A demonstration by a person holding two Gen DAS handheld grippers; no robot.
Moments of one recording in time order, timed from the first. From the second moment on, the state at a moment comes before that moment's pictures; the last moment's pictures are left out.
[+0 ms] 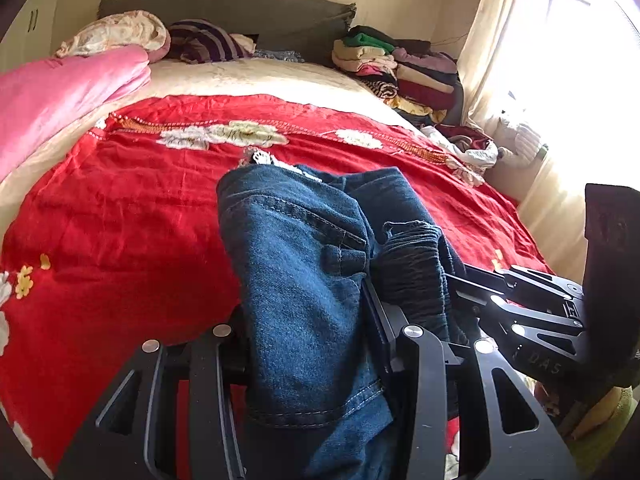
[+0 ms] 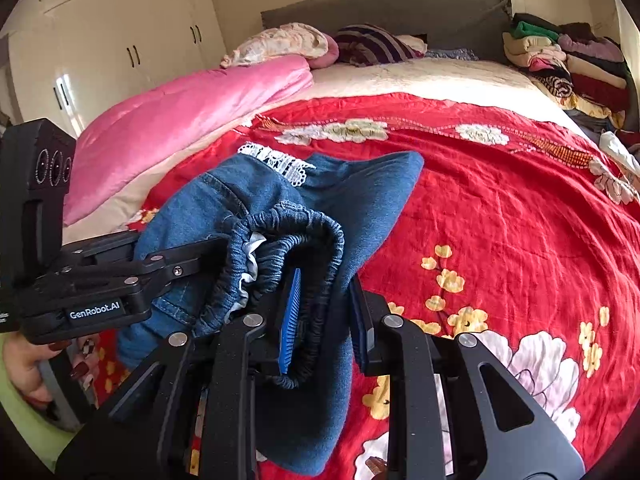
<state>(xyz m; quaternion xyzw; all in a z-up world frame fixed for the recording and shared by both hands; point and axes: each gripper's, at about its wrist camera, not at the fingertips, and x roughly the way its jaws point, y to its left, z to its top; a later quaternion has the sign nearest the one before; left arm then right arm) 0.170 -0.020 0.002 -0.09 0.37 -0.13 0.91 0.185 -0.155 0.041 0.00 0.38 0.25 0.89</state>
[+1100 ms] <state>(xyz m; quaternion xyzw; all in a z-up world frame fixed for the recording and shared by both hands) 0.172 -0.005 -0.037 -0.09 0.42 -0.10 0.90 0.184 -0.172 0.019 -0.01 0.42 0.18 0.89</state>
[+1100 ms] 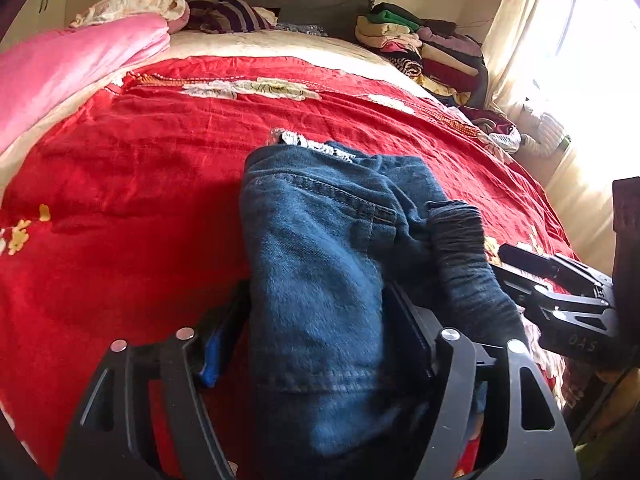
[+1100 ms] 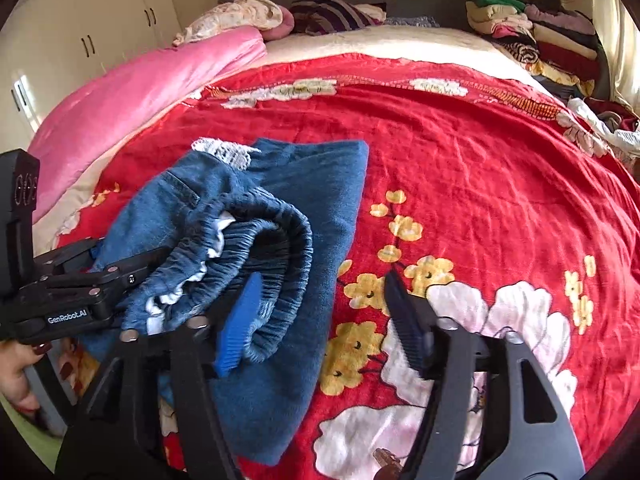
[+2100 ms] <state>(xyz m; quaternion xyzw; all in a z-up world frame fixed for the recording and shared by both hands) 0.031 -0.010 0.029 -0.05 0.35 -0.06 0.94 0.046 -0.208 0.100 0.00 0.29 0.19 0.94</state>
